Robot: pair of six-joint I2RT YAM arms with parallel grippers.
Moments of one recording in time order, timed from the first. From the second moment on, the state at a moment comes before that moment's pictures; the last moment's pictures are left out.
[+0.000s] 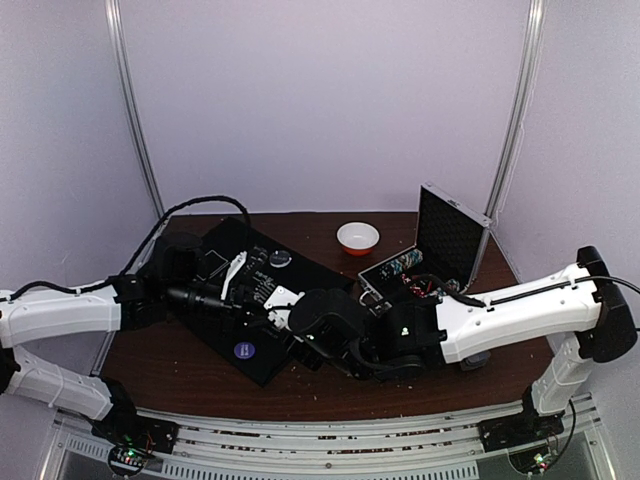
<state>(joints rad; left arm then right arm) -0.78 1.17 0.69 0.05 0.74 -0.08 1.42 1.71 1.32 -0.23 0.66 0.00</state>
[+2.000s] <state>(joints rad) 0.21 1.39 0.79 -0.17 0.16 -0.47 1.13 1.47 1.17 -0.48 0.62 0.30</state>
